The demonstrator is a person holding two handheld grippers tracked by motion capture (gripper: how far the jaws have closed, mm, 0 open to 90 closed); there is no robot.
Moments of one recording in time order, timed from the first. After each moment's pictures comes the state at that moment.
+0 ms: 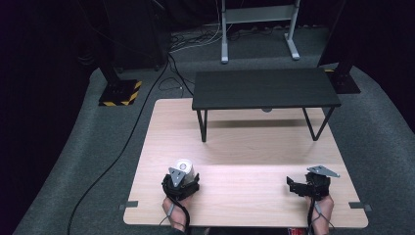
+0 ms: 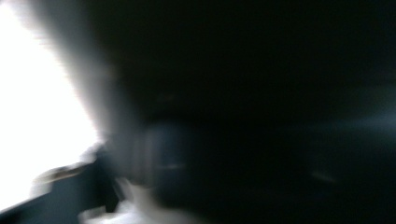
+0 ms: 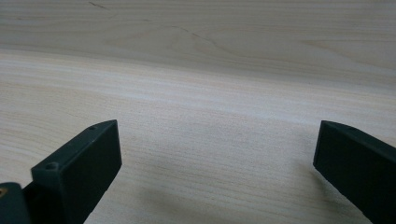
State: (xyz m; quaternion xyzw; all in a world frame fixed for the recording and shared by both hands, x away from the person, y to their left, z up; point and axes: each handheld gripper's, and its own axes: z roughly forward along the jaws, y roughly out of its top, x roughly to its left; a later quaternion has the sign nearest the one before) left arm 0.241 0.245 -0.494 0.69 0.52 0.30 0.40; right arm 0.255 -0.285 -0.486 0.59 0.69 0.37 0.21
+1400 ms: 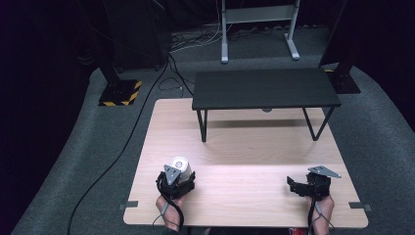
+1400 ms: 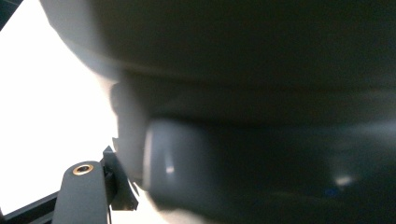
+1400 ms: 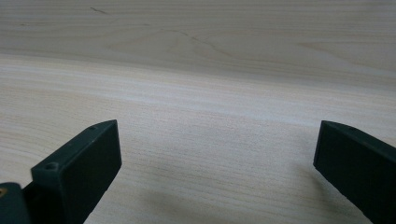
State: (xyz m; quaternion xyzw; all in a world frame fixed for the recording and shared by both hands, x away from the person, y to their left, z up) left arm 0.235 0.262 -0.464 0.70 0.51 0.29 0.41; right arm 0.252 -0.287 -0.487 0.59 0.68 0.38 0.22
